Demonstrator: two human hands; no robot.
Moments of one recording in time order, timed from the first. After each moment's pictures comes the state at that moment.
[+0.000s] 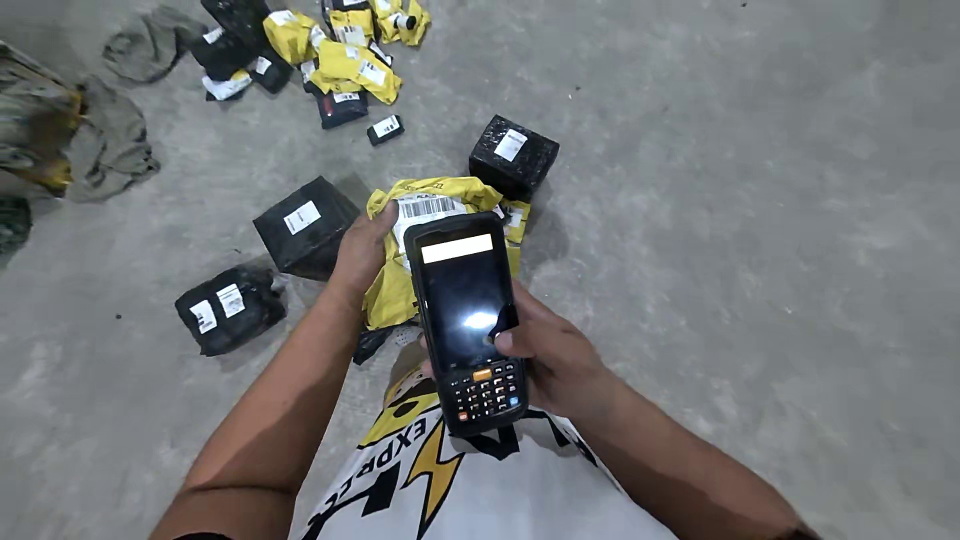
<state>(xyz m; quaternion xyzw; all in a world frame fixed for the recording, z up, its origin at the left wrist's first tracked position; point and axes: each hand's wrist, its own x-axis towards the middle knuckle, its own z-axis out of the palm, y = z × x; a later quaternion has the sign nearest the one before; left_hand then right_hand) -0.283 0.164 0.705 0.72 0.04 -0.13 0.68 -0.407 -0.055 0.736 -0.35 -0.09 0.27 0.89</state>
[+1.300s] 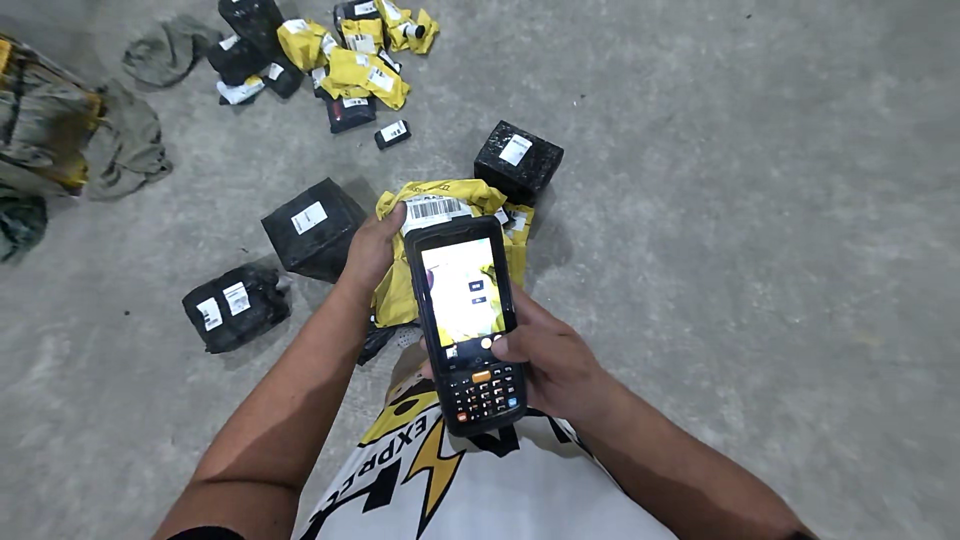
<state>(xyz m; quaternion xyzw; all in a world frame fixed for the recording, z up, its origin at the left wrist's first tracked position) -0.292 0.167 0.692 0.66 0.03 -0.14 0.73 -0.419 -0.050 0.736 -0.34 -0.10 0.28 0.89</state>
